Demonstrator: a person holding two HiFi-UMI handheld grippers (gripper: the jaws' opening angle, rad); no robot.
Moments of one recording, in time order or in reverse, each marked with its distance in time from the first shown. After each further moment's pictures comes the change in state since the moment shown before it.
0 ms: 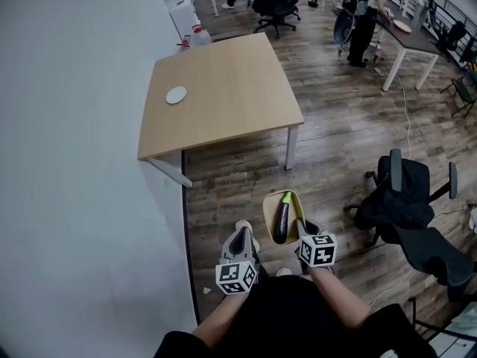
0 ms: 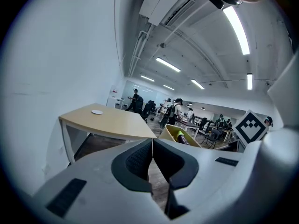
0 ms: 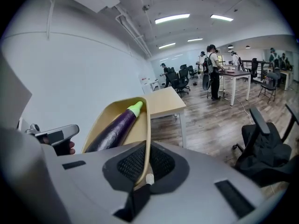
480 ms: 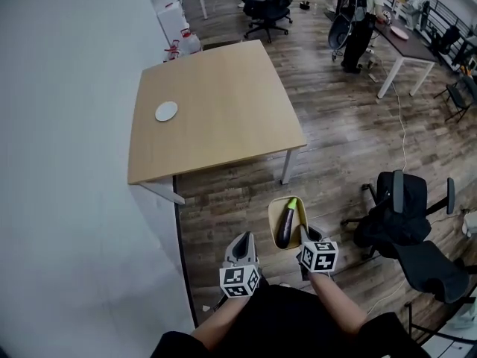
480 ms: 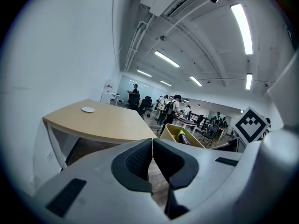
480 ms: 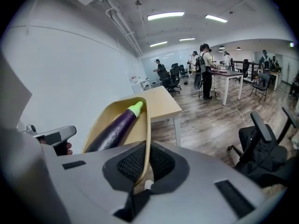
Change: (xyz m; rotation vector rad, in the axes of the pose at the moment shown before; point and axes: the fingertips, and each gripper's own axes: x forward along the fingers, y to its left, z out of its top) left arm 0.123 0.047 0.030 0.007 0.056 -0.067; right arm 0.094 -0.028 0.068 0.049 0.020 -0.116
